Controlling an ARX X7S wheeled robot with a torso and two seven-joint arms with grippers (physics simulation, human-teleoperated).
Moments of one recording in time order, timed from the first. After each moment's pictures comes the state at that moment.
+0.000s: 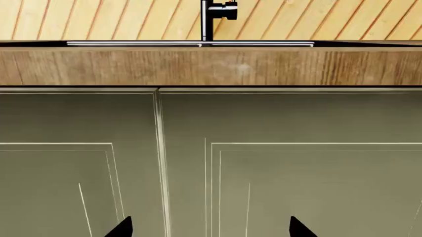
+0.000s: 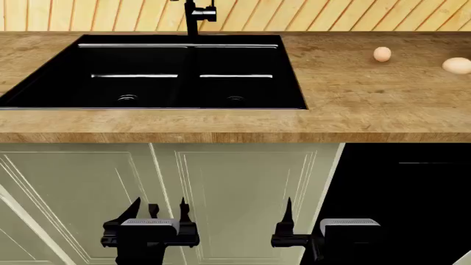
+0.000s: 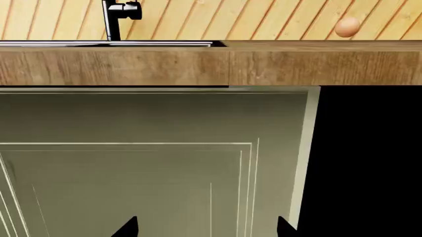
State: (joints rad) left arm 0.00 0.00 0.00 0.00 0.00 0.00 0.00; right arm 0.00 0.00 0.00 0.00 0.00 0.00 0.00
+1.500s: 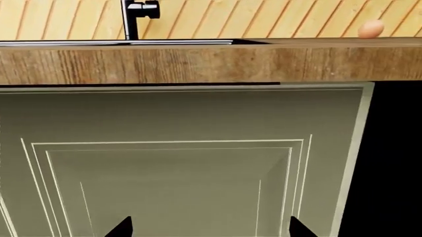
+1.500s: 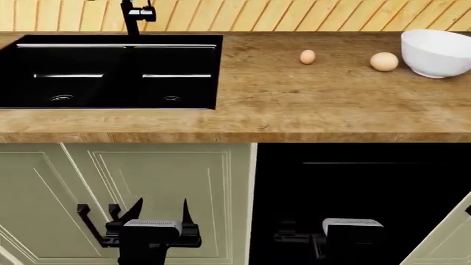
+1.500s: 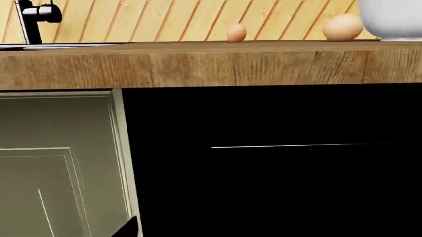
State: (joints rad) left arm 0.00 -0.11 0.14 0.00 -0.10 0.01 -0.12; right arm 0.01 0.10 -0.12 0.01 0.12 -0.02 0.14
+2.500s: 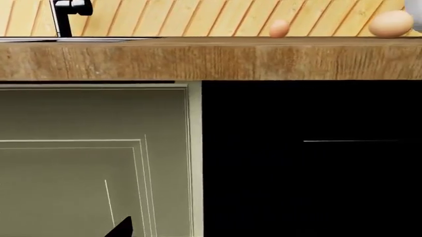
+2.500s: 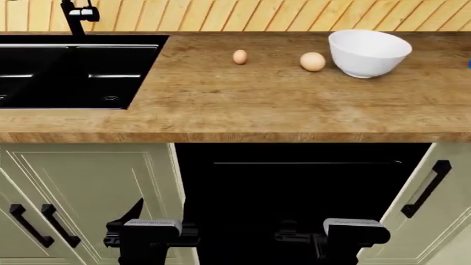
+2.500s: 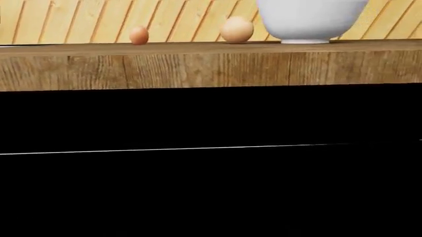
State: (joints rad) left arm -0.01 -0.14 0.18 -0.01 -0.15 0.01 -0.16; right arm 0.01 0.14 -0.16 0.01 0.15 -0.03 0.20
